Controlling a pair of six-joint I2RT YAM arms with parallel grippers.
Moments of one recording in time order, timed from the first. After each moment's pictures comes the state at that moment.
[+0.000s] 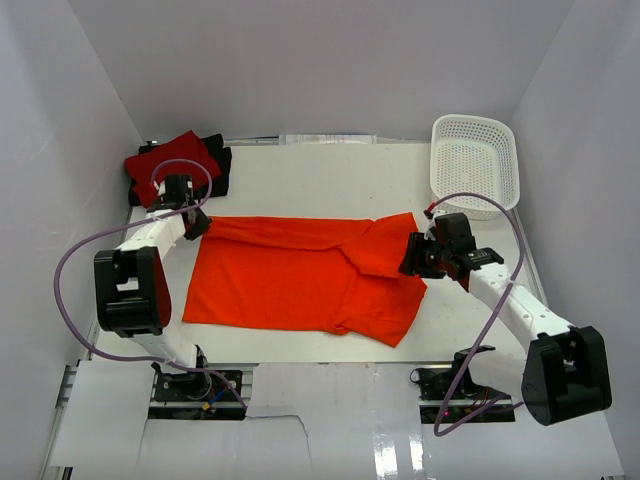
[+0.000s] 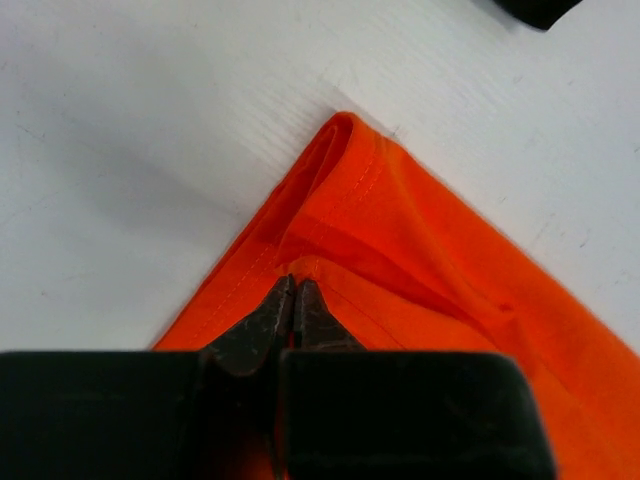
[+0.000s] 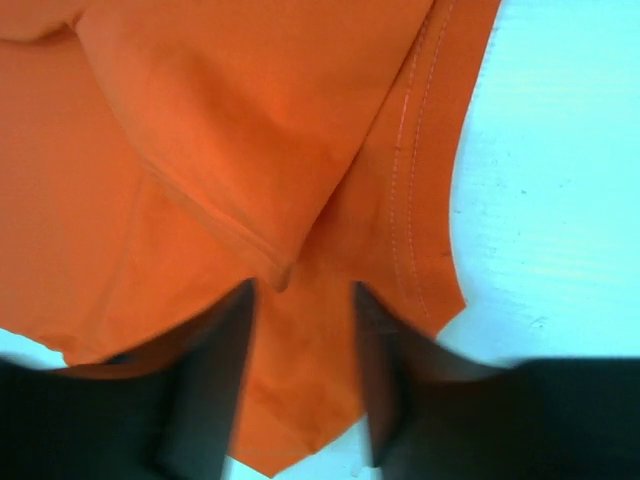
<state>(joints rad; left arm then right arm) 0.07 1.64 1.07 -0.35 -0.14 -0.55 0.29 1.15 0.68 -0.41 -0.19 0.32</state>
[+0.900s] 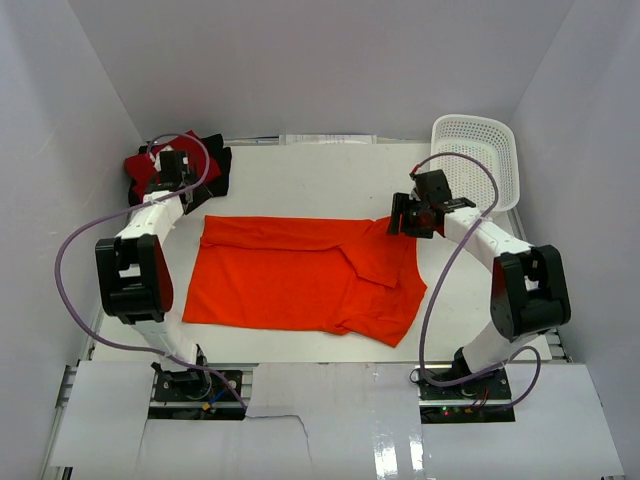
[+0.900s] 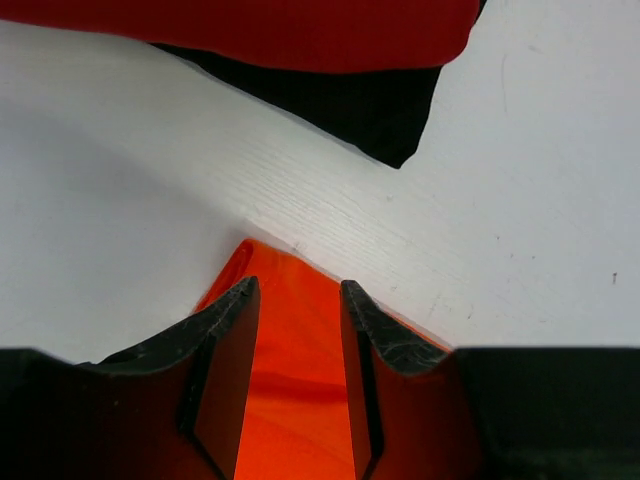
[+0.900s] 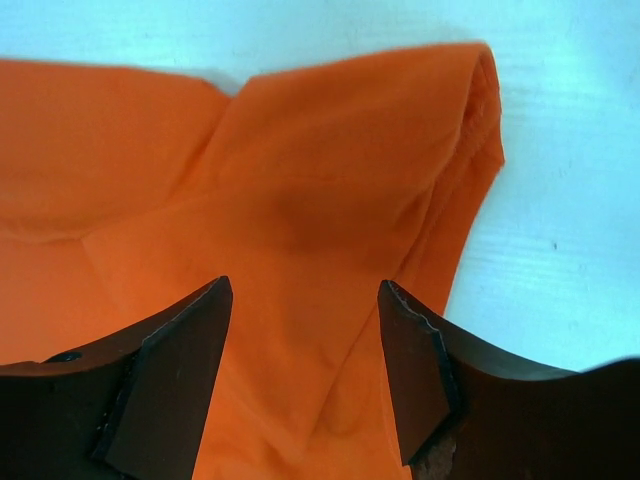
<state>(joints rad) 0.07 1.72 1.27 -0.32 -0.14 -0.54 0.29 1.58 1.06 -0.40 -0.09 0.31</state>
